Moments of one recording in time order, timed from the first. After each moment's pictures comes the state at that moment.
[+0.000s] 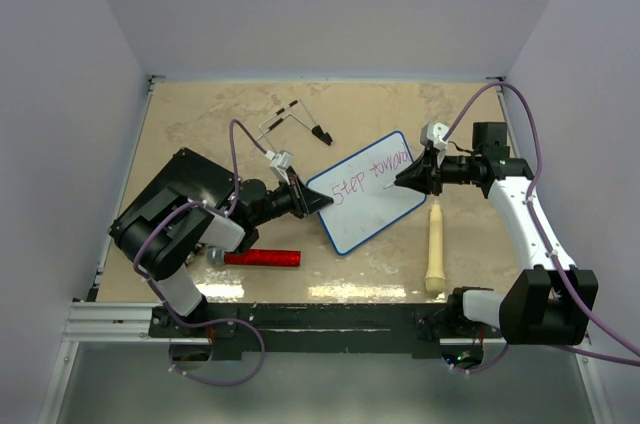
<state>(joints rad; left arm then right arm) -0.60 1.69 0.44 1.17 0.44 -0.83 -0.03 1.24 1.00 -0.70 -1.20 -0.87</state>
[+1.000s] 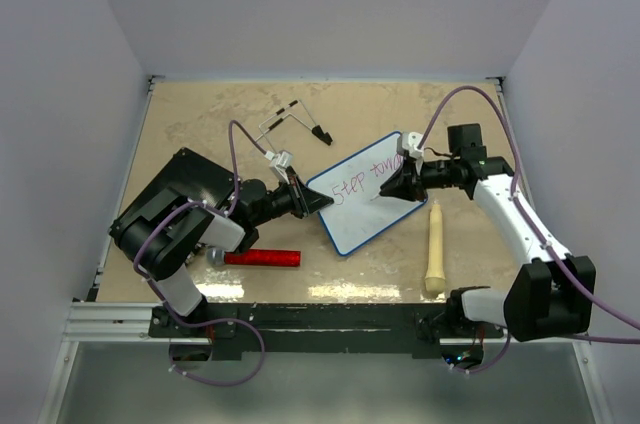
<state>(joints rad) -0.60 1.69 0.44 1.17 0.44 -0.88 0.11 1.27 0.98 -0.68 -1.13 -0.86</state>
